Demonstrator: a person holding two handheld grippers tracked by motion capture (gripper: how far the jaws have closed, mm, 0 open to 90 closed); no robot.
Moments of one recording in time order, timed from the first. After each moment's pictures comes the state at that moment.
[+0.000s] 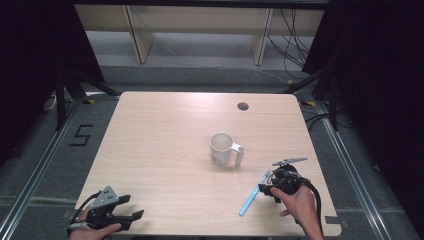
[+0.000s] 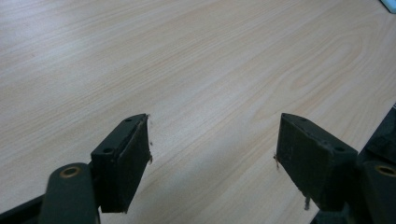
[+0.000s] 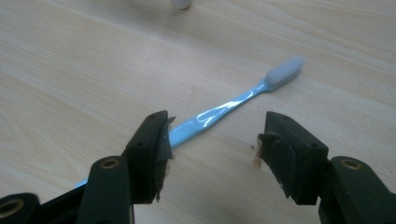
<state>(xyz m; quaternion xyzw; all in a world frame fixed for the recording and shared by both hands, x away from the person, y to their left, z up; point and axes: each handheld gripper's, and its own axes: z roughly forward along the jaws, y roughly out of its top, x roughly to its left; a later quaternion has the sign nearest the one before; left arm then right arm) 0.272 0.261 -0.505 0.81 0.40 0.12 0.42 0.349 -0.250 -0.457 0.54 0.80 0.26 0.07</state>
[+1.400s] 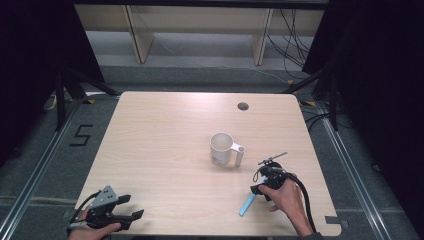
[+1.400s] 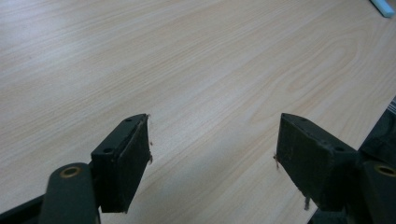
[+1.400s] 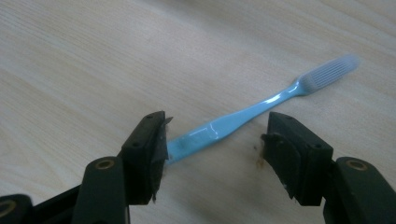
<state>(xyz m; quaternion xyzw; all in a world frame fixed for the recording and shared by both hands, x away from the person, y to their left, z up) 0.272 0.260 -0.504 0.80 0.40 0.11 0.43 0.368 -0.217 -0.470 0.55 0.82 0.17 0.05</state>
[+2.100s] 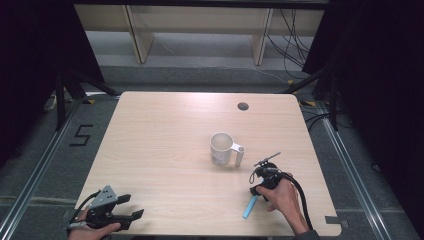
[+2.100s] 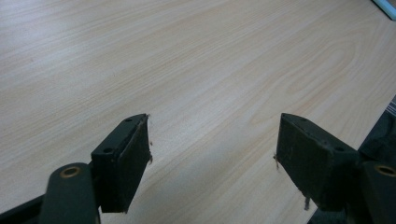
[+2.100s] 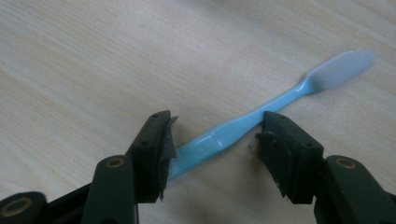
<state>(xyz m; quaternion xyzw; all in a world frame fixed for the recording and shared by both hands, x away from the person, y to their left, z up) 0.272 0.260 -0.504 0.80 0.40 0.11 0.43 0.373 -0.211 -0.479 0.53 0.83 0.14 0.05</state>
